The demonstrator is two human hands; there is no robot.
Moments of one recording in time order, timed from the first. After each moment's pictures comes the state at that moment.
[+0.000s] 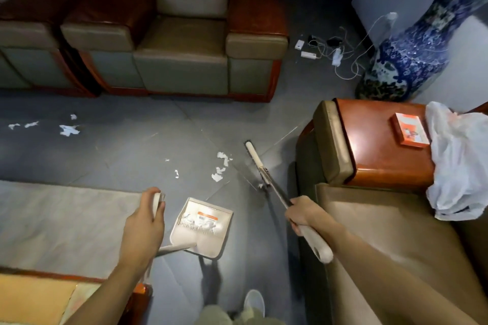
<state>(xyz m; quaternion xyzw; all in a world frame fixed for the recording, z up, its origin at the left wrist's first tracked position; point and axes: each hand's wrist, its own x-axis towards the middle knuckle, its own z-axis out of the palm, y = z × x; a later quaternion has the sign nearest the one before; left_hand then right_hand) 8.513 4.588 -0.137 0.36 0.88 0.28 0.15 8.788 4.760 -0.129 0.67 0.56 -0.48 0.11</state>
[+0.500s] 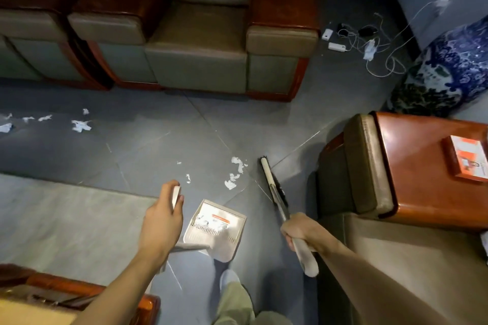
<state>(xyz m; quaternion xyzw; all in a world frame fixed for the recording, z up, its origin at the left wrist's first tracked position) 8.458 4.711 -0.148 0.34 0.88 0.26 0.20 8.712 4.854 -0.186 0.61 0.55 -0.54 0.17</state>
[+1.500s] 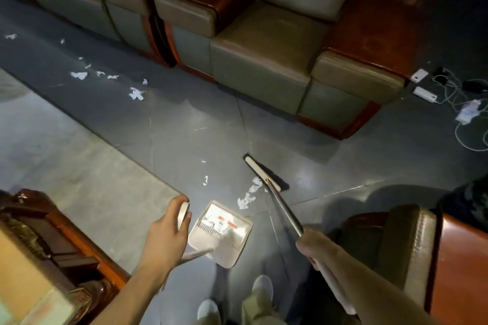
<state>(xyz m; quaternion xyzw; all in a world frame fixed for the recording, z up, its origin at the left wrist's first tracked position) 8.470 4.805 -0.147 0.19 0.92 0.26 0.20 8.653 5.044 -0.218 0.54 0.69 -0.35 0.33</state>
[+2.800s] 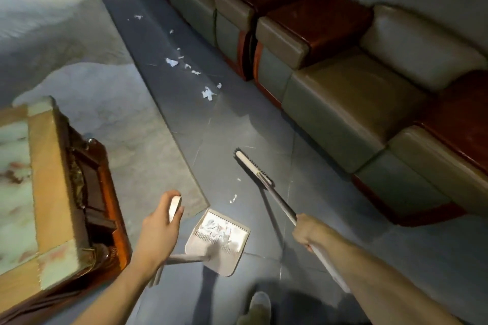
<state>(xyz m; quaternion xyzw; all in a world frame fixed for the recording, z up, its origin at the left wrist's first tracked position) 8.425 4.802 -0.139 -0.02 0.93 0.34 0.09 8.459 5.098 -0.171 0.26 0.84 -0.16 0.45</state>
